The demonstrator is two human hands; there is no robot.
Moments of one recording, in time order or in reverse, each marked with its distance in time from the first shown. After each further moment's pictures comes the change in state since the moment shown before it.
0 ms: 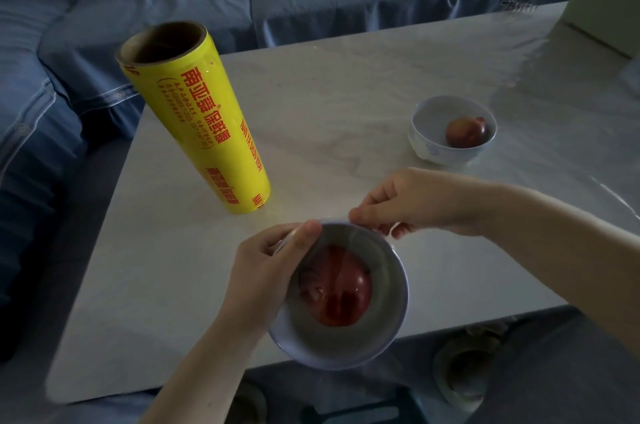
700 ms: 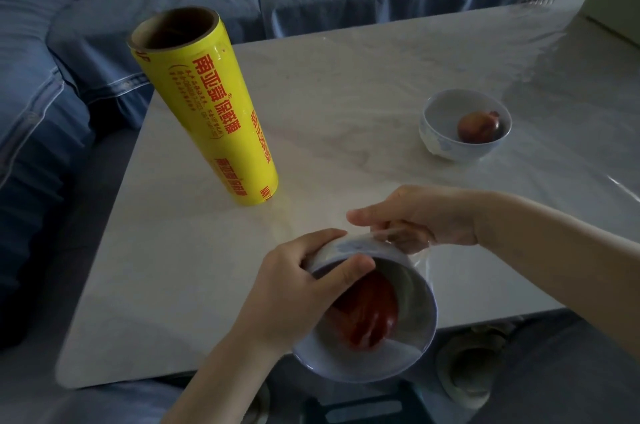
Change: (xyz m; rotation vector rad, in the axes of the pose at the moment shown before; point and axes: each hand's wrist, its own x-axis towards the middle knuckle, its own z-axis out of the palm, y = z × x) left_hand -0.010 -0.010 0.002 0.292 -0.188 0.109; right_hand 0.014 0.011 0.009 0.196 -0.234 0.126
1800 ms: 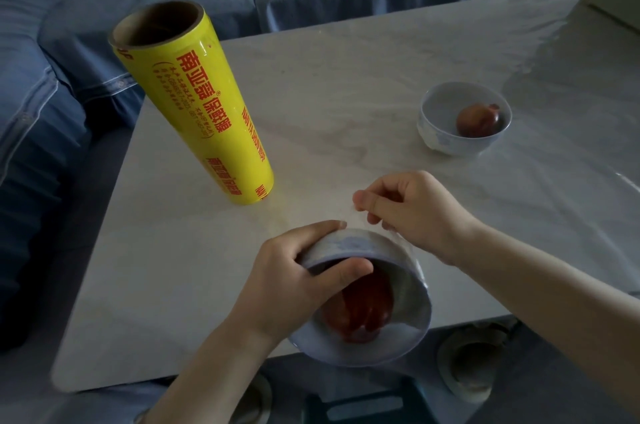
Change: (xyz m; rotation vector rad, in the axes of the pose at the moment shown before) left_hand 0.008 0.004 -0.003 0.043 0.011 0.098; right_hand 0.004 0.012 0.022 0.011 0.663 -0.314
